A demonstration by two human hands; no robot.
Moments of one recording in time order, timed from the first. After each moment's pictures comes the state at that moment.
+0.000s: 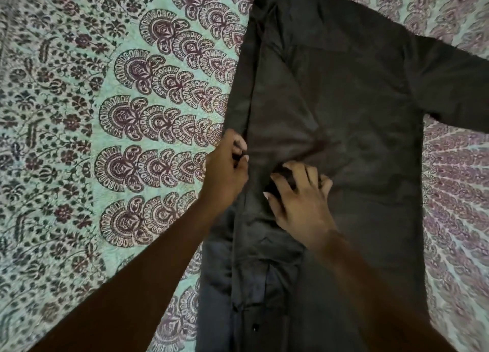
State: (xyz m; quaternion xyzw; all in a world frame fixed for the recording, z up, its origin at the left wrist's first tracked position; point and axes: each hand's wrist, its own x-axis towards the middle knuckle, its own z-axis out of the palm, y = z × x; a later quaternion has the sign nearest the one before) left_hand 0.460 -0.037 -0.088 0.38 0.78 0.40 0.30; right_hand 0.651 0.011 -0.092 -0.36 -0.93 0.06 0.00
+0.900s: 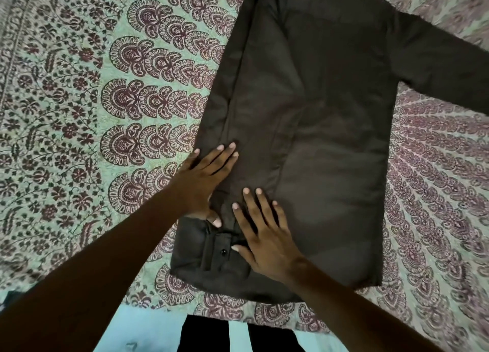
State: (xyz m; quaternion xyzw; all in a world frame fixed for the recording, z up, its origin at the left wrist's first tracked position) left_hand 0.521 -0.179 -0.075 0.66 0.70 -0.13 0.25; right_hand 0.770 -0.141 -0.096 -0.19 -0.96 0.13 -0.14
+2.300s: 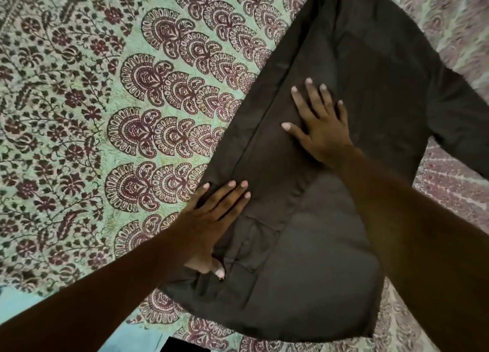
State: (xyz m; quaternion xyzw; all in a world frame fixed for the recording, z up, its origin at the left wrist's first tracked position) left_hand 0.554 -0.231 -0.101 0.62 0.72 -0.01 0.30; right_hand 0.624 0.106 -0.105 -0.25 -0.96 0.06 -0.10
